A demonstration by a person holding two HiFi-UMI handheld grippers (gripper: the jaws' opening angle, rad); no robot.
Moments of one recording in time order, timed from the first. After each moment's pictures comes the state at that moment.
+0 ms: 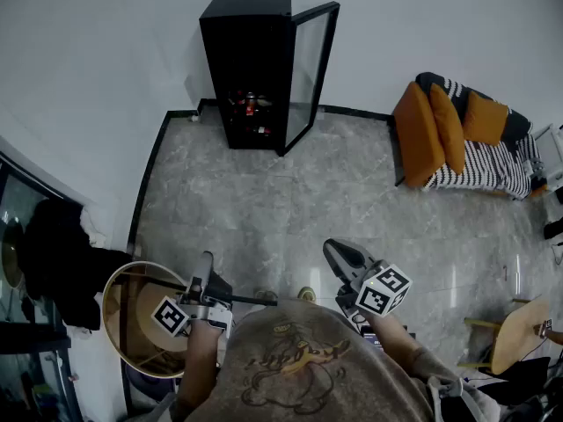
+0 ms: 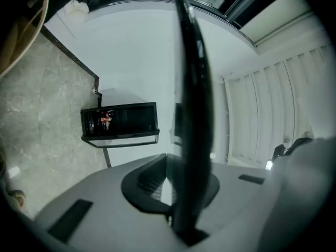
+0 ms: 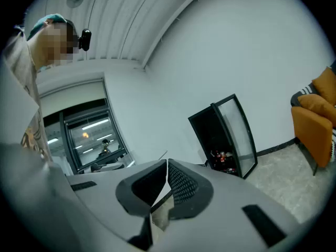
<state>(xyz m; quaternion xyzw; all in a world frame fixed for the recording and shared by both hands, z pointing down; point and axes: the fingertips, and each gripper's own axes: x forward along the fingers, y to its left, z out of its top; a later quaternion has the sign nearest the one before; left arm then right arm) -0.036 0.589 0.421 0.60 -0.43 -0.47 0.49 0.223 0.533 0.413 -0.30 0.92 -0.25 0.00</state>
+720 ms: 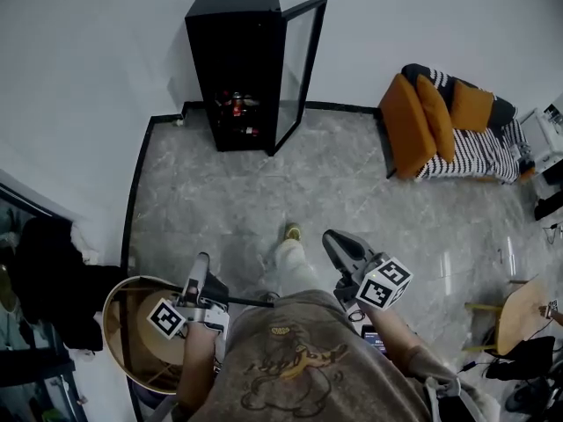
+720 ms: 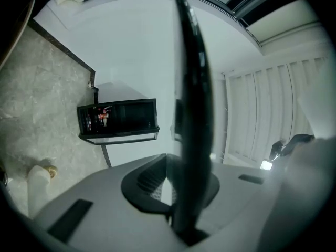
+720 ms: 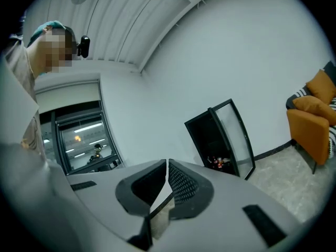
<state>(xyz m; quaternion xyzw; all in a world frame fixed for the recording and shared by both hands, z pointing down) -0.085 0.568 0.440 0.63 -0.40 -0.45 0.49 0.179 0.509 0.416 -0.33 0.91 -0.24 0.03</state>
